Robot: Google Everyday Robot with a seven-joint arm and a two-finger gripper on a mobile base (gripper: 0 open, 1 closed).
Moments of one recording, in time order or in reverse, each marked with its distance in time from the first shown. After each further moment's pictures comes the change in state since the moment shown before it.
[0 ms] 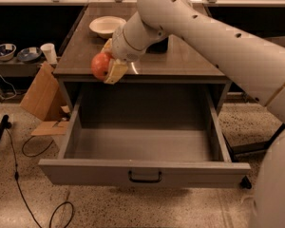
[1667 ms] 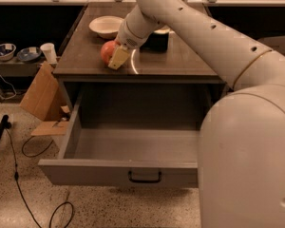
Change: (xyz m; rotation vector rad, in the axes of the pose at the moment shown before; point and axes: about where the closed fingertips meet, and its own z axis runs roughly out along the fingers) arm 0.057 -0.069 0.024 0.057 0.109 0.326
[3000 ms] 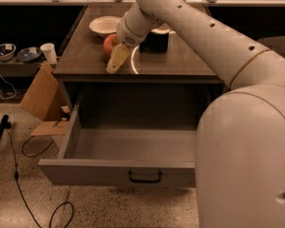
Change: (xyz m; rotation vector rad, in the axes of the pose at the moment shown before) arm -0.008 -0.001 -0.002 -0.015 -0.018 -0.013
